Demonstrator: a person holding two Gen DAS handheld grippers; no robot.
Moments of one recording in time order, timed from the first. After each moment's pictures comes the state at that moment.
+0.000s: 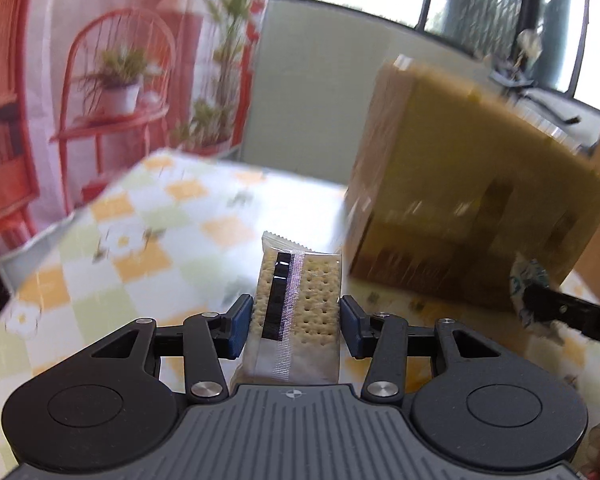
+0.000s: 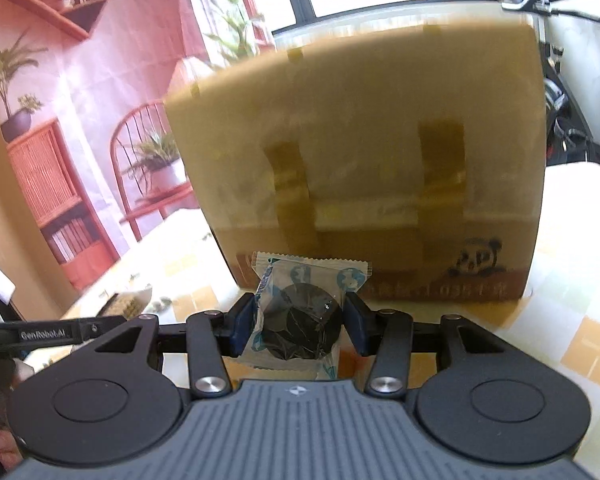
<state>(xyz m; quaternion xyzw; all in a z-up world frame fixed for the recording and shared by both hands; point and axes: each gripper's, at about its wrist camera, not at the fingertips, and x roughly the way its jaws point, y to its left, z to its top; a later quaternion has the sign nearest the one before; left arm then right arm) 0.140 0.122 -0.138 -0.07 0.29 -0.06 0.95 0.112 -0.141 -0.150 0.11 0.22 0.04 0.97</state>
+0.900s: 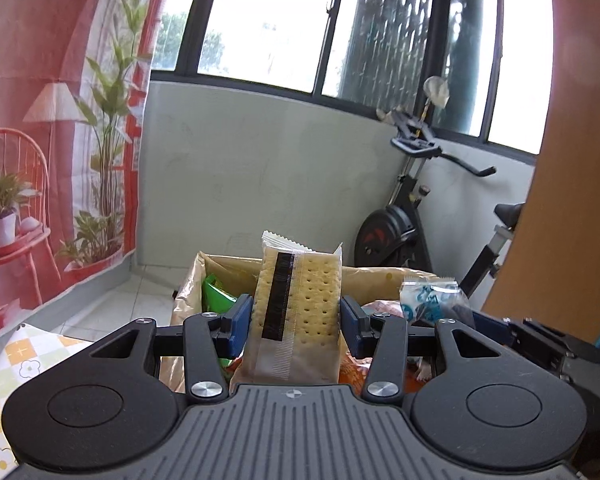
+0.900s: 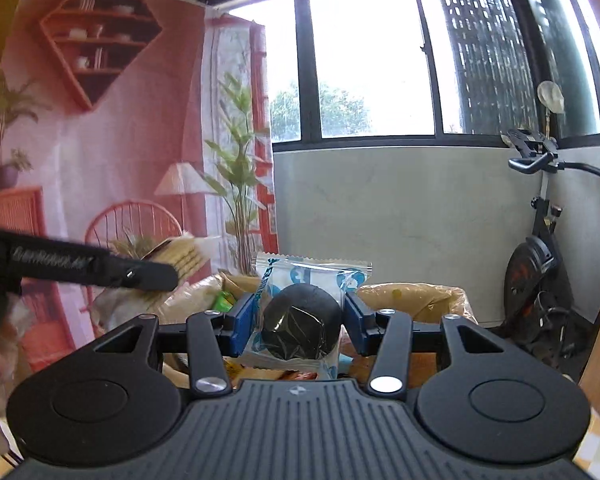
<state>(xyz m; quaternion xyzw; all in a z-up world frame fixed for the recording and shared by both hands) 0.285 -0.016 -0.014 -0.05 0.19 -0.17 0.96 0.195 -0.185 -0.022 0.00 0.07 0.01 1.00</state>
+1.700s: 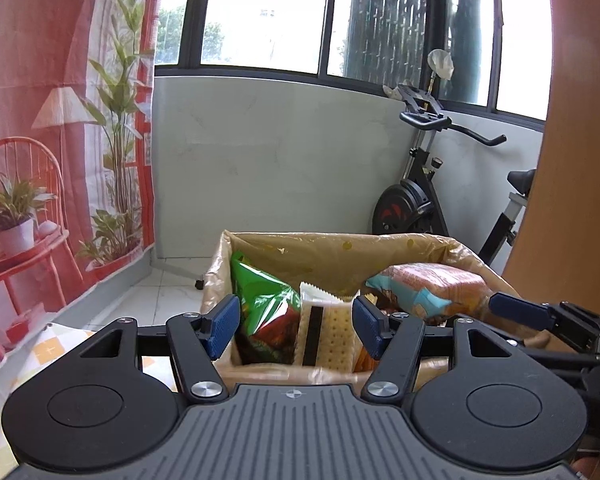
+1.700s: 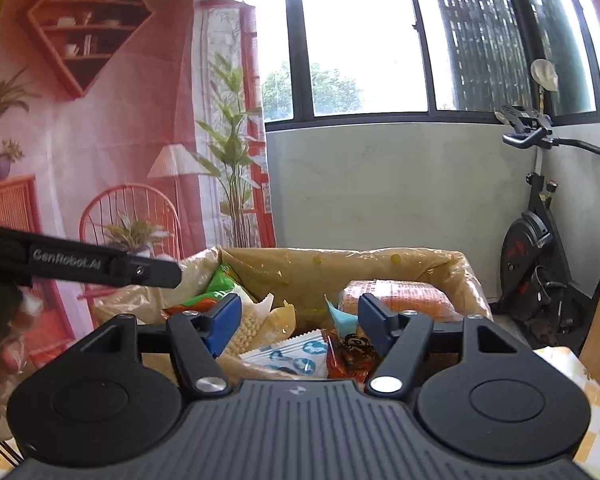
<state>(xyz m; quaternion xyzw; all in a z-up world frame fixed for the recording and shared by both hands) 0.253 0.014 -0.013 0.00 0.21 -0.16 0.96 0.184 -0.189 -0.039 0.02 0.10 0.00 1.00</state>
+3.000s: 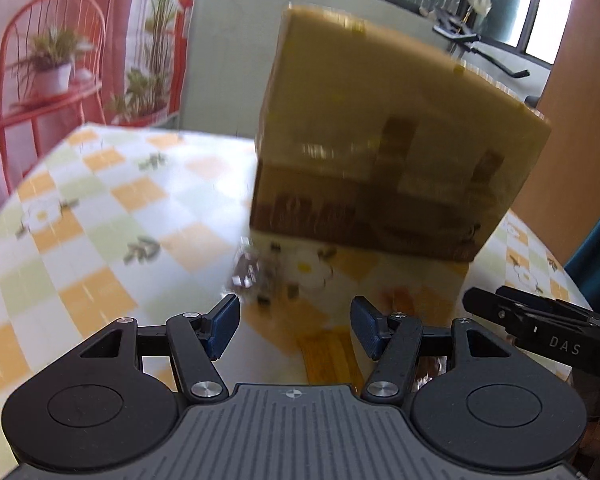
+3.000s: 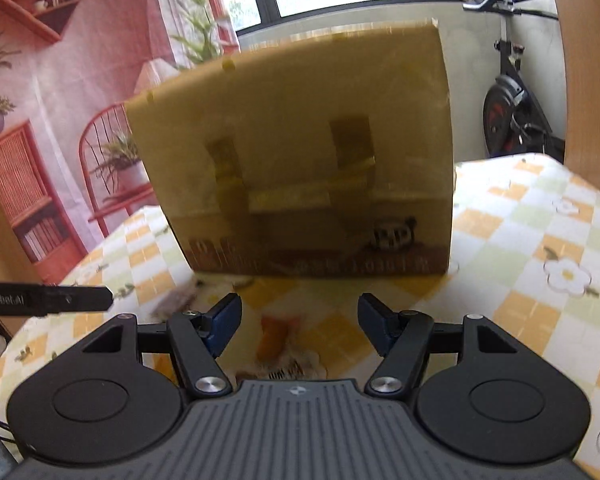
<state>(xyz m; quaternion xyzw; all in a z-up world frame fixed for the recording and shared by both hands) 0.138 0.074 -0.161 -0.06 0.36 -0.14 0.92 0.075 -0.161 -0.167 0.11 0.24 -0.02 0.96</state>
